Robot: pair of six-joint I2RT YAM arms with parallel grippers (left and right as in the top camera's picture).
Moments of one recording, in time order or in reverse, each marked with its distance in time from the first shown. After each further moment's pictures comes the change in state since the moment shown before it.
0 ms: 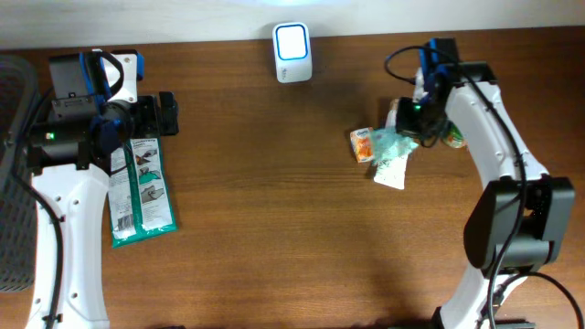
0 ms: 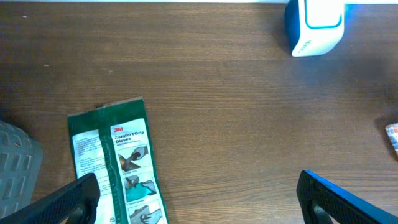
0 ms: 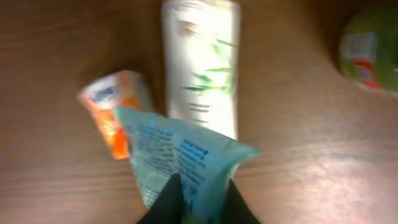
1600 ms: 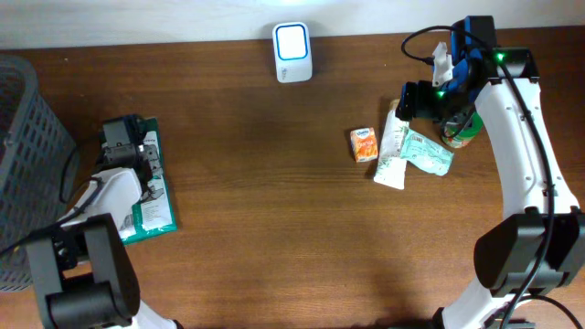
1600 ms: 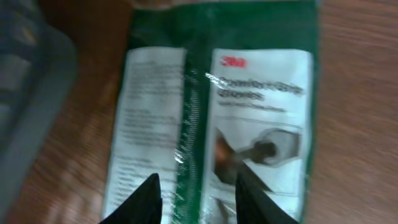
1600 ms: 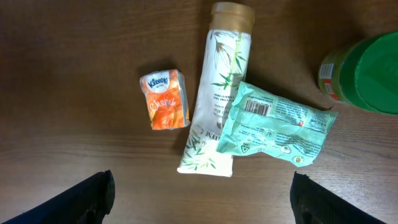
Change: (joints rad) left arm 0.093 0.299 -0.571 0.750 -0.437 -0.053; right arm -0.022 -0.110 0.142 -0.138 -0.095 -0.126
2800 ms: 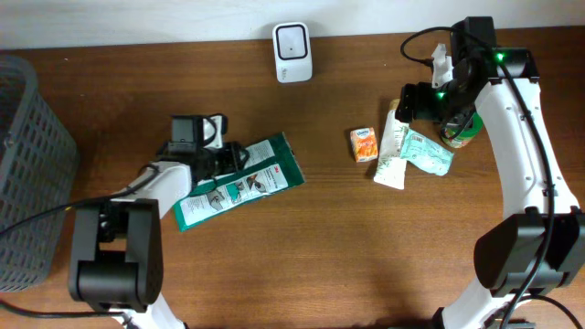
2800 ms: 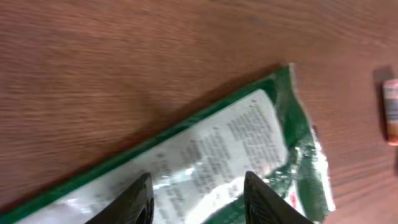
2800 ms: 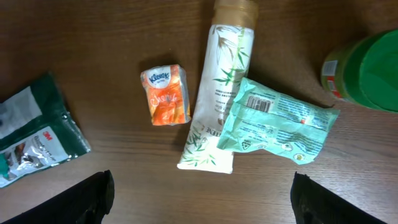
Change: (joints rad) left arm -0.285 0.092 0.008 0.053 0.722 -0.267; right arm 0.000 0.000 0.000 -0.011 -0.014 -0.014
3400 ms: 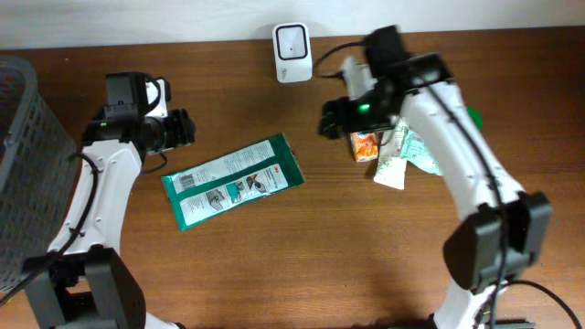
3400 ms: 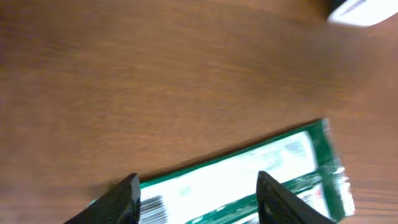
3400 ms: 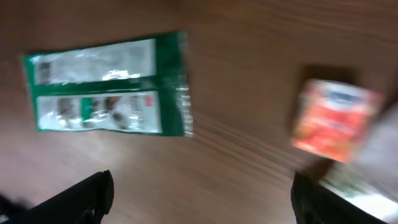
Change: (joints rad) left arm 0.173 -0.185 0.330 -0.552 -0.243 0.148; right arm 0.311 0.068 0.000 0.103 -0.145 -0.012
